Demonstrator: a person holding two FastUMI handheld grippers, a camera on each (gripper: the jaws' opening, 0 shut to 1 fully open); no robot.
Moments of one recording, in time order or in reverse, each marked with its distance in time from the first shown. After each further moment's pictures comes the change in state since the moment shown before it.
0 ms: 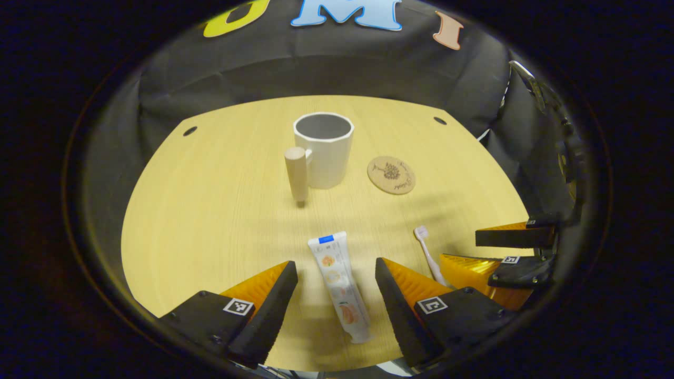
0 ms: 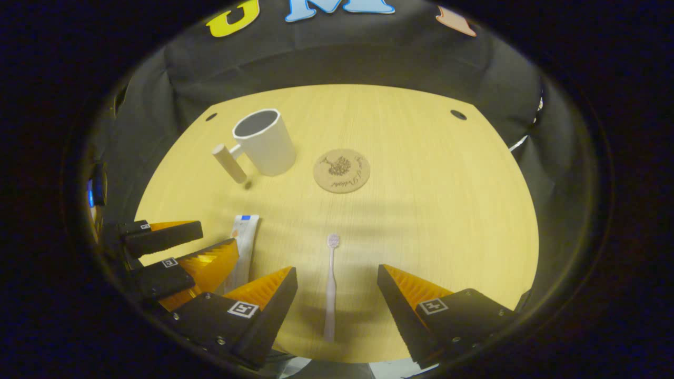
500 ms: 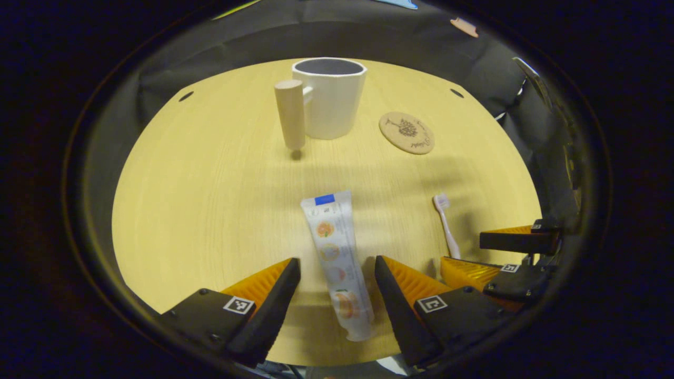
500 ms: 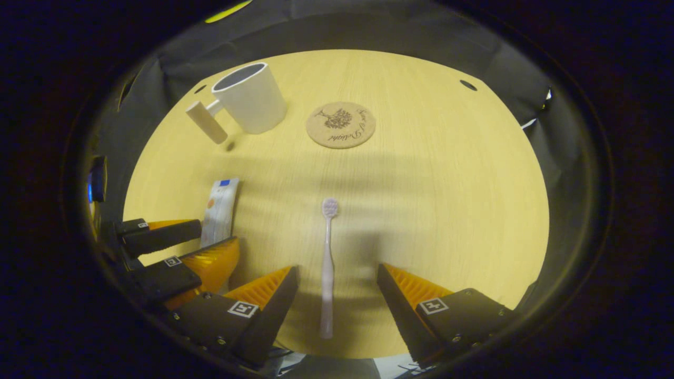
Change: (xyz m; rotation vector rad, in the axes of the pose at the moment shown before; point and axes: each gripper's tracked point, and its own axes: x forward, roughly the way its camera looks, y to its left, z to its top) left arm 0.029 0.002 -0.038 -0.049 0.171 0.034; right arm 0.028 -0.001 -0.031 -0.014 0.158 -0.015
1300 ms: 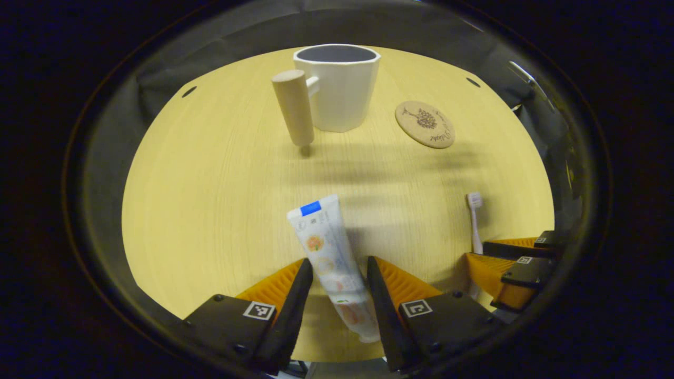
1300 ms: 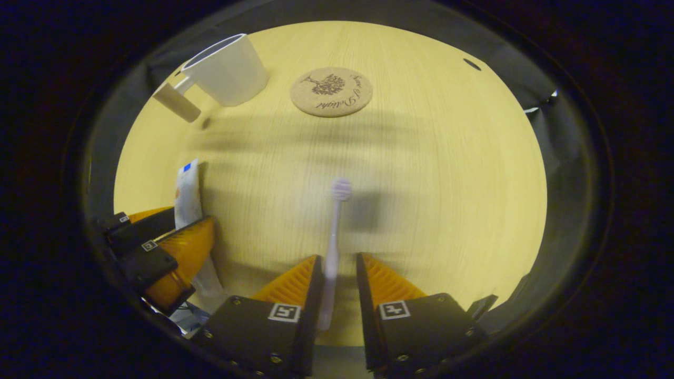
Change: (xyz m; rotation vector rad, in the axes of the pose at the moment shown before) left arm 0.006 0.011 0.005 -0.006 0.096 0.082; right arm 0.004 -0.008 -0.016 0.034 0.220 -0.054
